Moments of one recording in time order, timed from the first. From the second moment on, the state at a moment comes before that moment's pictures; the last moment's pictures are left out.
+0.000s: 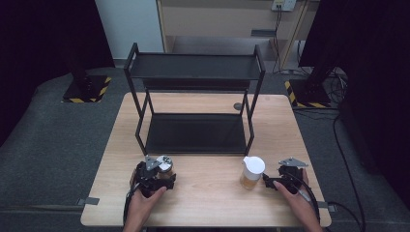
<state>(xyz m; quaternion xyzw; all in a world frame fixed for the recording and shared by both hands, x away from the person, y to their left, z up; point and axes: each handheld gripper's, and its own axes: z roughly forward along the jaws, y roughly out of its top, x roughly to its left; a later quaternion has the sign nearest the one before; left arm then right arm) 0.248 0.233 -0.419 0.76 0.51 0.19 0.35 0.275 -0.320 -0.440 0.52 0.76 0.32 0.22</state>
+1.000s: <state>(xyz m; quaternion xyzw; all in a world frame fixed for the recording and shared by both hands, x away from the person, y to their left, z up) 0.246 0.236 -0.418 0.75 0.51 0.21 0.37 0.275 -0.320 -0.440 0.52 0.76 0.32 0.22</state>
